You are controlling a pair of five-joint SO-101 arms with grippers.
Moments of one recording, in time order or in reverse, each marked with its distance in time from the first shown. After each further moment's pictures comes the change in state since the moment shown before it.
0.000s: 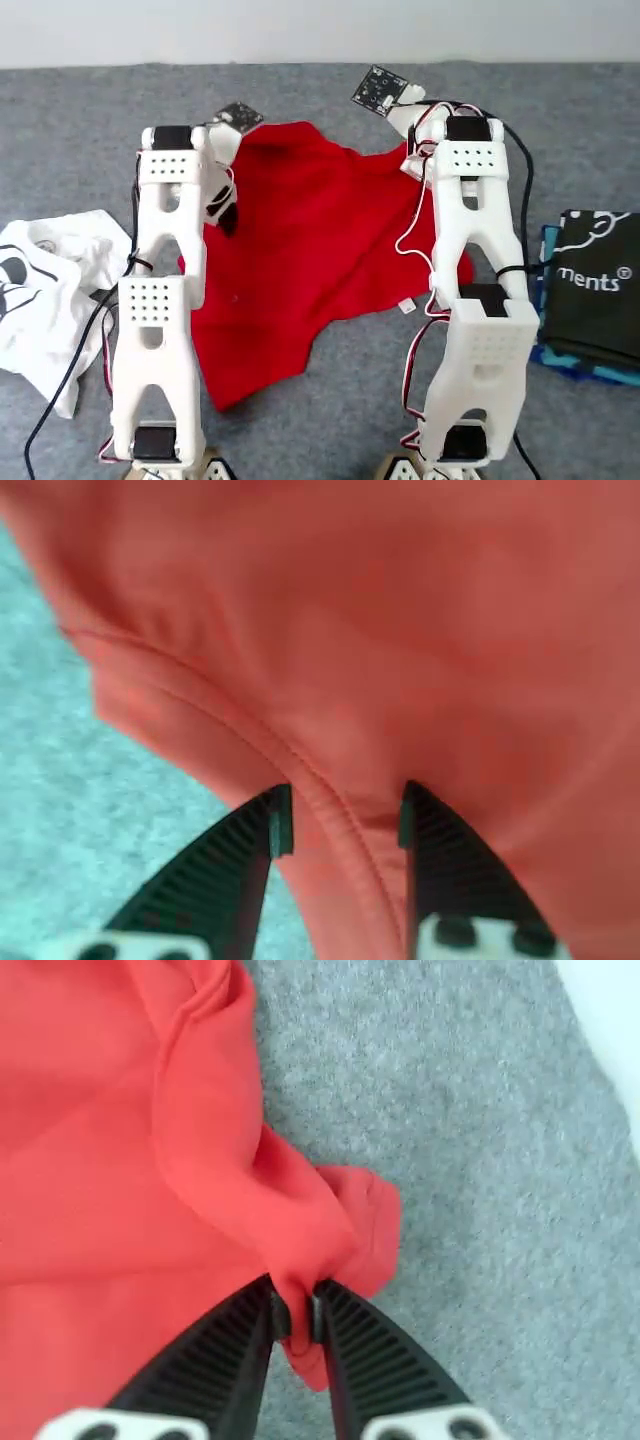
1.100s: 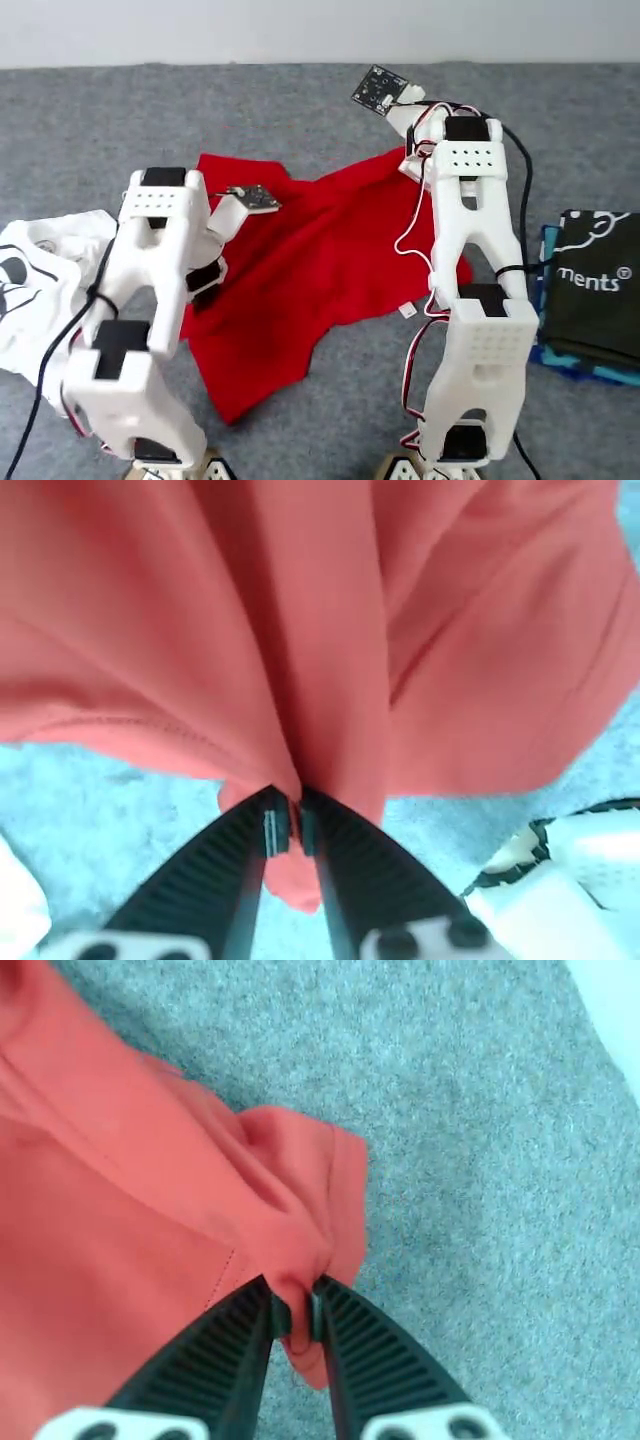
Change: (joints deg) left arm 1.4 -50.8 71.1 -0.1 -14.2; right arm -0.2 0.0 0.0 0.5 -1.0
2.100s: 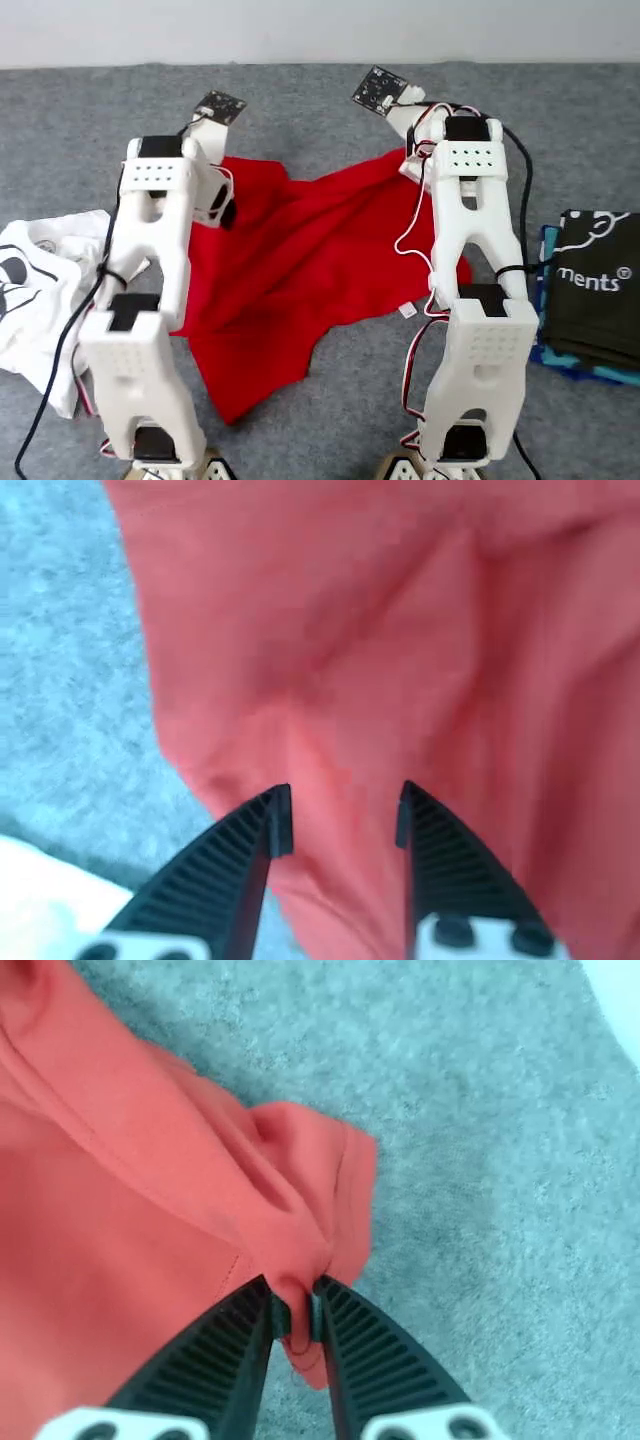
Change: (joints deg) left arm -1.7 19.7 -28.6 -17.9 27.9; right arm 0.0 0.0 0.0 1.5 0.0
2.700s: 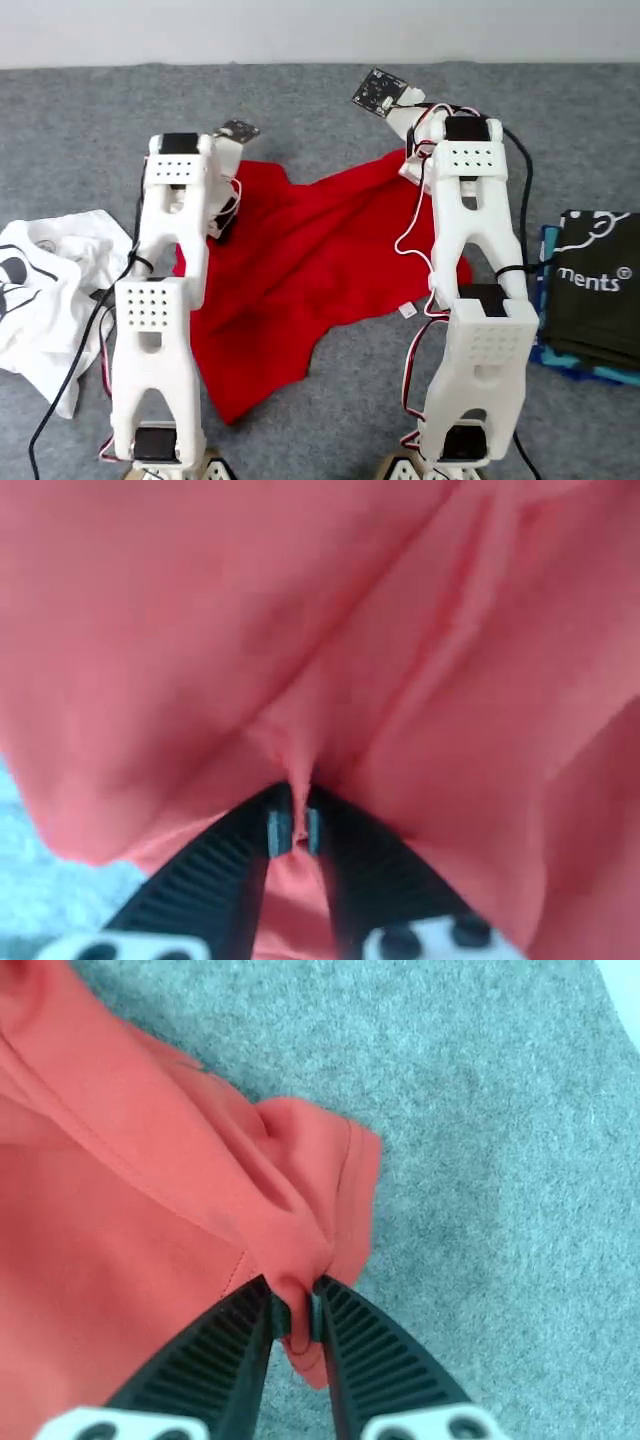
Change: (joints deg) left arm 1.1 24.7 -26.5 18.0 -5.8; right arm 0.0 0.0 0.0 0.4 0.0
